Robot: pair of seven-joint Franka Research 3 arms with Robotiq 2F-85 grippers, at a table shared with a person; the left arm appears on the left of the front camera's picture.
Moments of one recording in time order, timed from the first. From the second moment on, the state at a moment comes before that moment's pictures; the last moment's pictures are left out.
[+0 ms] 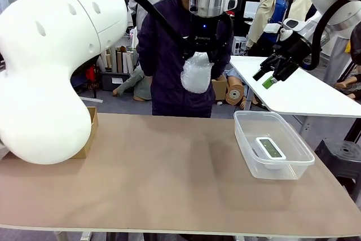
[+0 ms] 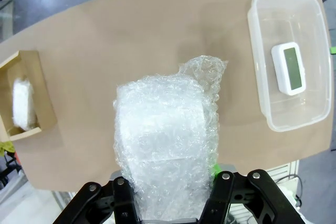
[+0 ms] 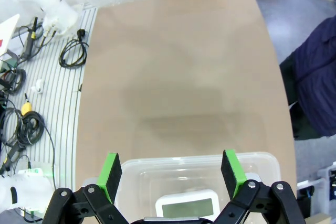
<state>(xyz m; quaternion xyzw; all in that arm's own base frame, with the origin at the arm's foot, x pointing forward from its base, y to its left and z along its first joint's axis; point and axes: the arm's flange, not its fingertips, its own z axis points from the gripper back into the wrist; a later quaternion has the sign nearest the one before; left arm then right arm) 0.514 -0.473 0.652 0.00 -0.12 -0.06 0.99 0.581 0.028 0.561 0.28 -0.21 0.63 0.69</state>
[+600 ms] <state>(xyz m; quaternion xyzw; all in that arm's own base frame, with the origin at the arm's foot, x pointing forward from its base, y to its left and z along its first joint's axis) 0.514 -0.473 0.652 0.00 -0.12 -0.06 0.99 0.581 0.028 0.561 0.28 -0.21 0.63 0.69</state>
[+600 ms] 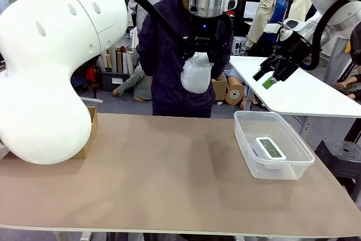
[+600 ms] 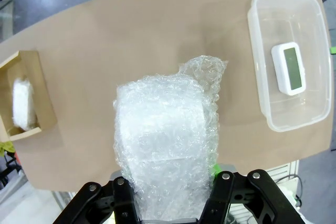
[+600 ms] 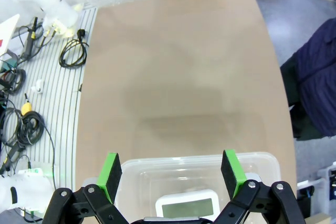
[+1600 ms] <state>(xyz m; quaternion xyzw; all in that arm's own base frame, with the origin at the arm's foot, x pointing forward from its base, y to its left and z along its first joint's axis) 0.432 -0.391 0.730 -0.08 0.11 -0.21 0.97 0.581 0.028 0.561 0.28 -0.21 0.63 0.69</state>
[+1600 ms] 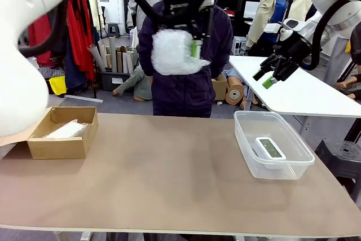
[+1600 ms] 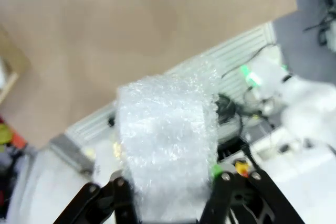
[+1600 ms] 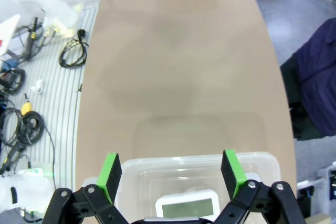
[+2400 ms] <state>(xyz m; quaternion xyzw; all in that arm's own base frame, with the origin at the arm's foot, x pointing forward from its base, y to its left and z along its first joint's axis) 0.423 -0.263 0.721 0.06 0.07 -0.05 0.99 0.581 0.028 0.561 0.28 -0.21 0.63 0.69</state>
